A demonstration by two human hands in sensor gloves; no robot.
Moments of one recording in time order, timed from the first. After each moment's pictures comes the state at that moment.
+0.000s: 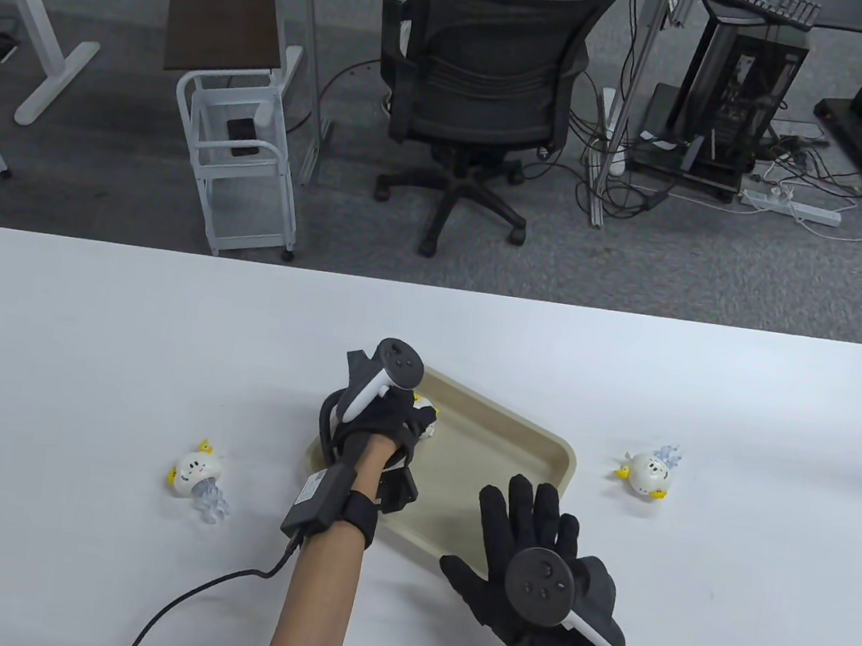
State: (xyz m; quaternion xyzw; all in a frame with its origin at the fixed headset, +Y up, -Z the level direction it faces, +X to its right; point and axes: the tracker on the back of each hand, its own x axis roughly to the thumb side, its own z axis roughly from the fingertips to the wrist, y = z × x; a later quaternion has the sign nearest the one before) left_hand -0.082 -0.747 -0.476 -0.23 0.03 0.23 0.95; right_hand 0.127 -0.731 -0.265 0.17 0.04 0.97 0.19
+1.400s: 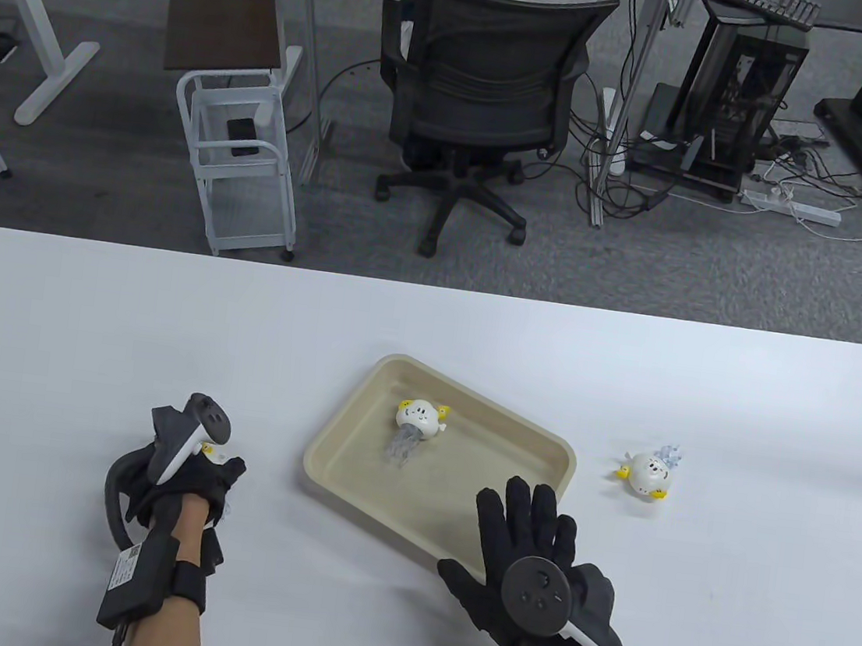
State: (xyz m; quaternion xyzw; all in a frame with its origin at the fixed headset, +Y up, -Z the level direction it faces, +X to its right) left_hand -0.289 -0.767 -0.381 -0.23 0.26 0.03 0.94; right_hand 0.124 -0.729 -0.258 0.18 0.02 0.97 0.18
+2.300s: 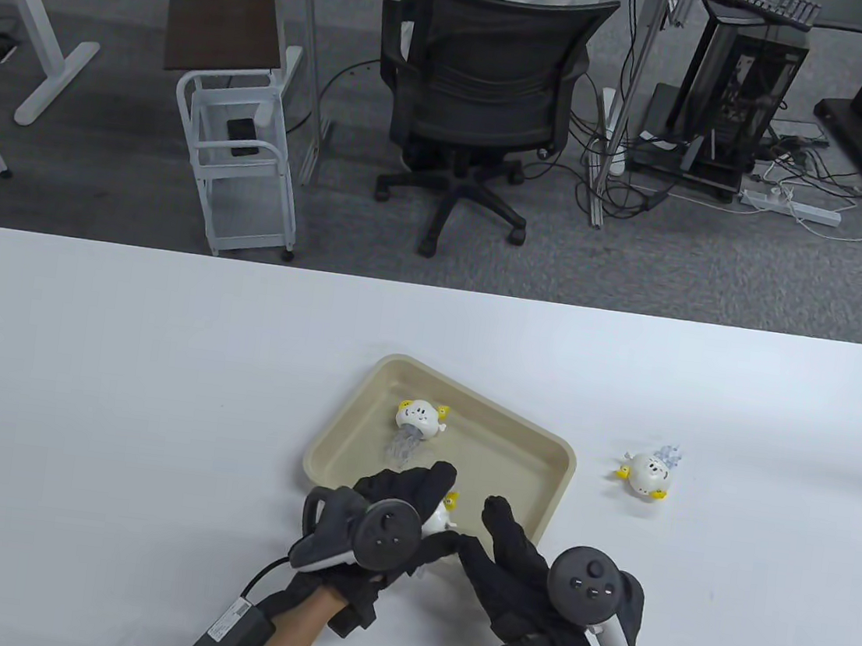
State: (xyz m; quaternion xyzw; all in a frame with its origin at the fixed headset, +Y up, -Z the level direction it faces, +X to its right) left_hand -0.061 -0.701 -0.288 0.04 -0.30 0.14 0.94; right_hand 0.144 -0.741 -0.266 0.11 0.08 0.86 0.49
